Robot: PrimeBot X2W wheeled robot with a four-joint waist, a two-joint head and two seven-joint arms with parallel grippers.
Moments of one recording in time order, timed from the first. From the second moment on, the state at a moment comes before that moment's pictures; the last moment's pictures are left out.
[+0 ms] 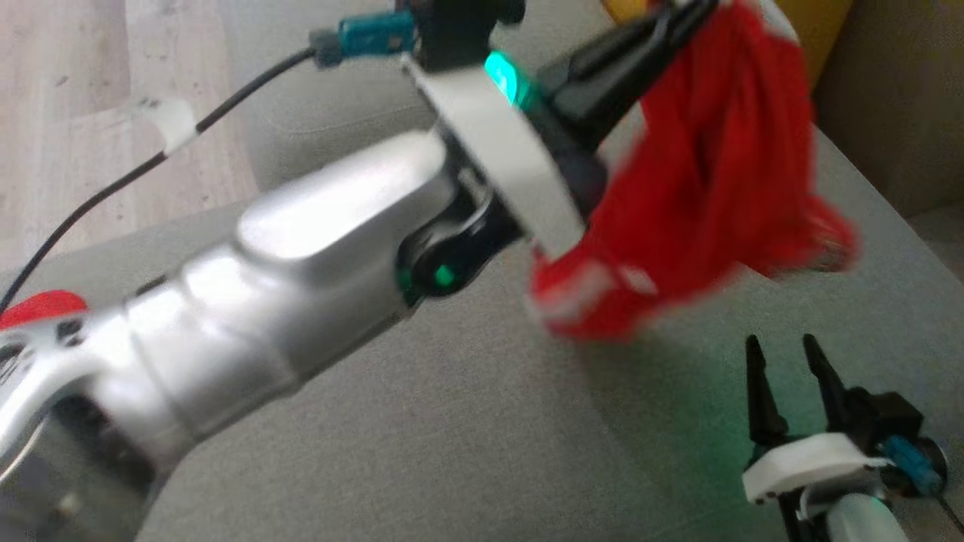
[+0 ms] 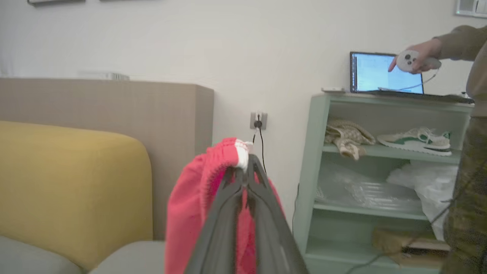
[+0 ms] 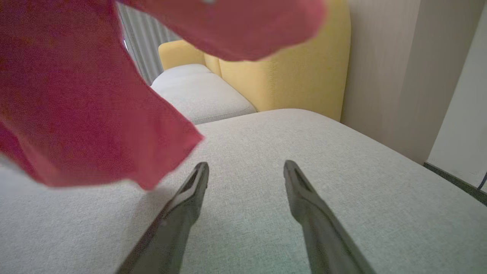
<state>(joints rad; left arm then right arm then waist) -1.26 0.22 -1.27 0.24 -1.36 -0.13 -0.14 -0.06 -0.05 -0.04 0.43 0.09 0.13 -0.25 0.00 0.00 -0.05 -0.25</state>
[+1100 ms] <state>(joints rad) -0.61 0.51 -1.33 0.30 -1.20 -0.13 -0.10 -0.10 -0.20 0.07 0.43 0.37 0.13 0.09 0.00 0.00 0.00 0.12</state>
